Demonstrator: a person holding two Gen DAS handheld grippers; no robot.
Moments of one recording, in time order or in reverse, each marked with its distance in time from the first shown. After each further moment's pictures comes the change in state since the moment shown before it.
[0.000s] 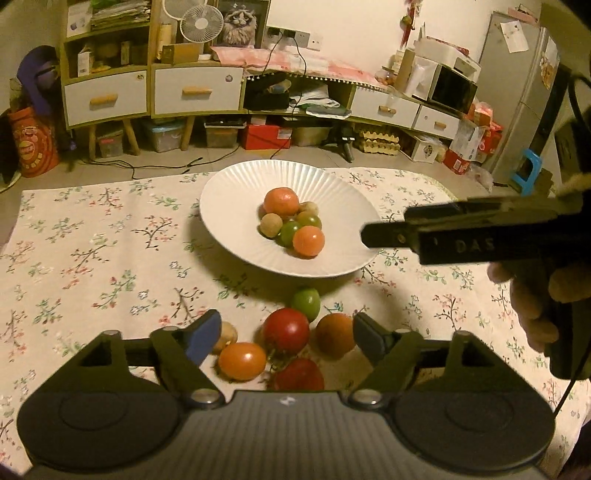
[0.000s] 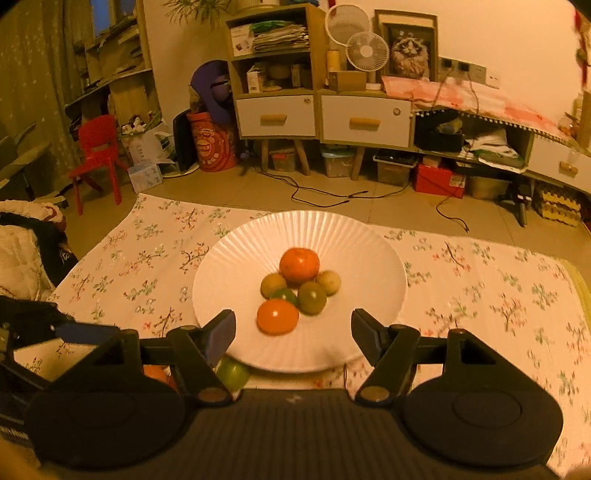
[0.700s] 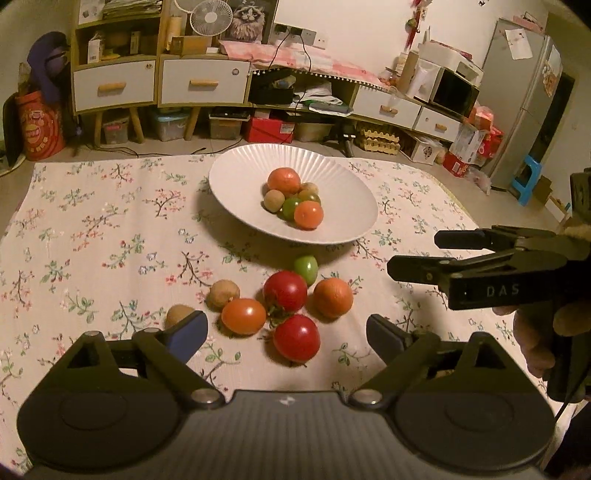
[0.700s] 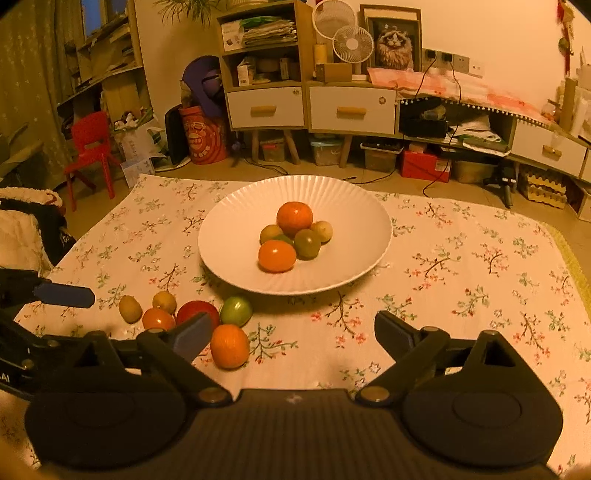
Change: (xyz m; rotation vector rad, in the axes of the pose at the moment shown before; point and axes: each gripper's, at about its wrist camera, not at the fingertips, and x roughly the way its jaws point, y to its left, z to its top) left arm -0.017 0.005 -0.027 -0.040 0.010 -0.018; right arm -0.022 0.006 -0.041 0.021 0.008 -0.027
